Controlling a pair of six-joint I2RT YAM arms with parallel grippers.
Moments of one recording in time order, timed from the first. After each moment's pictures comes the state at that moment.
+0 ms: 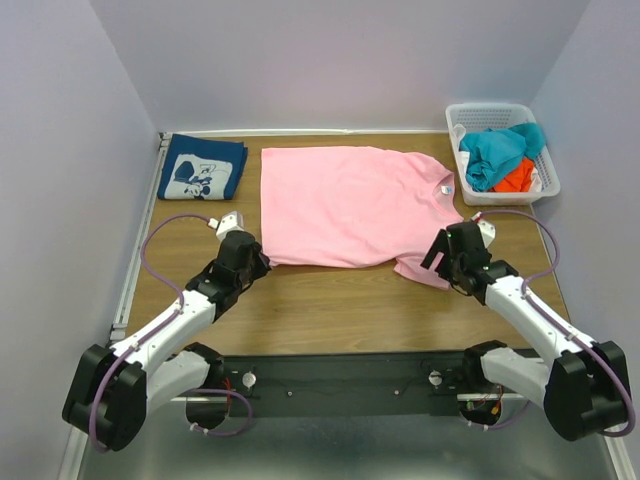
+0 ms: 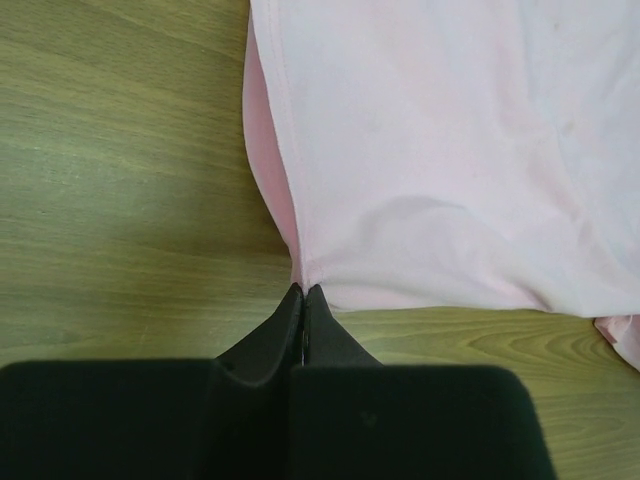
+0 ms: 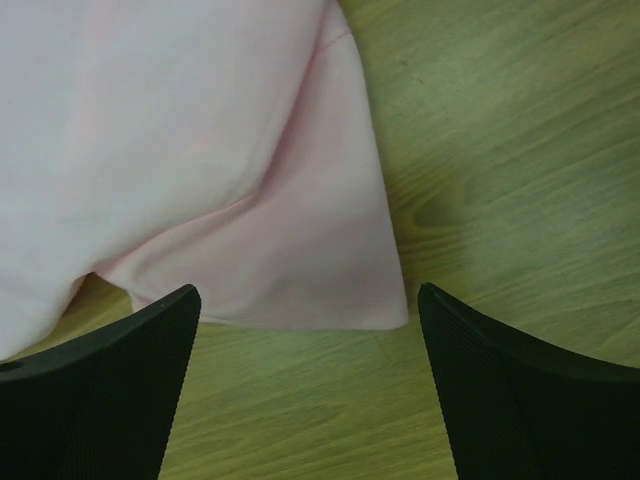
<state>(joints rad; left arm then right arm) -0.46 1.01 0.47 -0.09 -0.20 -0.76 0.27 1.05 0.57 -0.41 0.28 0.67</state>
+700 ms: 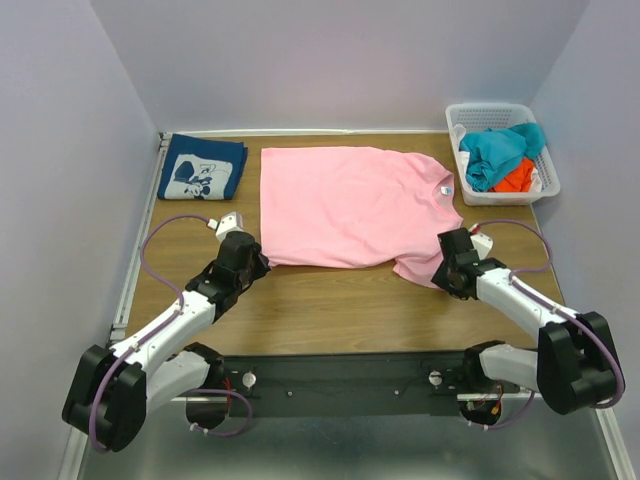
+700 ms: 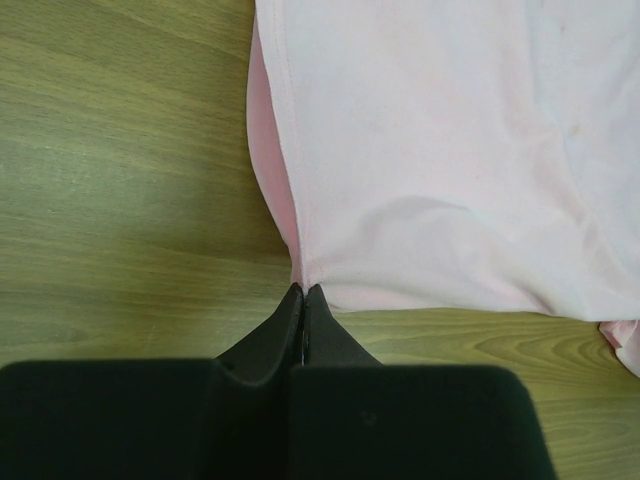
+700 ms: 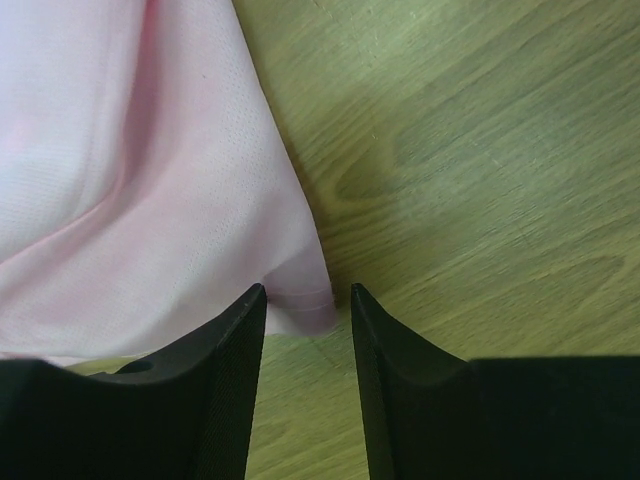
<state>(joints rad) -0.46 1.00 0.46 -0.09 -0.22 -0.76 0.27 1.18 0.53 -0.45 0.35 0.76</state>
